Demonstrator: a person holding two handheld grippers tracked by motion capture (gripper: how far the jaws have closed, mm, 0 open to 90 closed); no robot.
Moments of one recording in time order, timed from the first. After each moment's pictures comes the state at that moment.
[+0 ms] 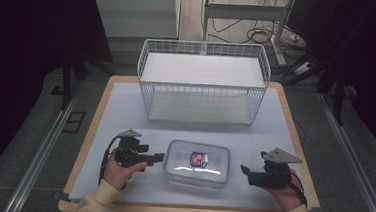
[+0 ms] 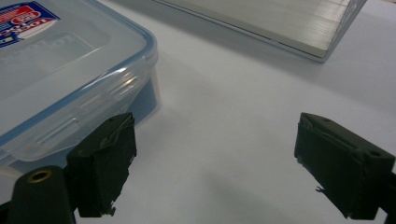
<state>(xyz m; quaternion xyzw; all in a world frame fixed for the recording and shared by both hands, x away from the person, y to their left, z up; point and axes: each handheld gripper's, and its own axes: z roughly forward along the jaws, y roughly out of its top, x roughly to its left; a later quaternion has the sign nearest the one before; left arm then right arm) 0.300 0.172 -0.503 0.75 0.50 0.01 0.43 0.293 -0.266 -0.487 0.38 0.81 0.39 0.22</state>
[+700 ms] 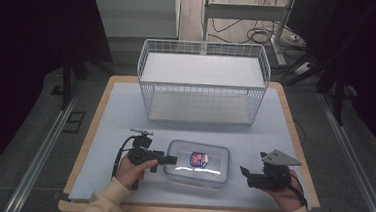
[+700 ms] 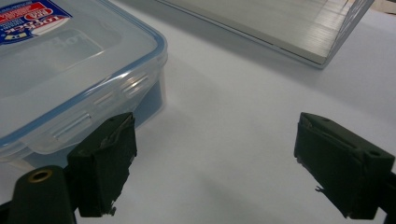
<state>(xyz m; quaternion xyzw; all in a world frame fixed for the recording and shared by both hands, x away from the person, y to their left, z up) 0.316 0.148 -0.516 0.73 0.50 -0.13 0.45 0.287 -0.263 -0.486 0.37 0.81 0.39 0.23</state>
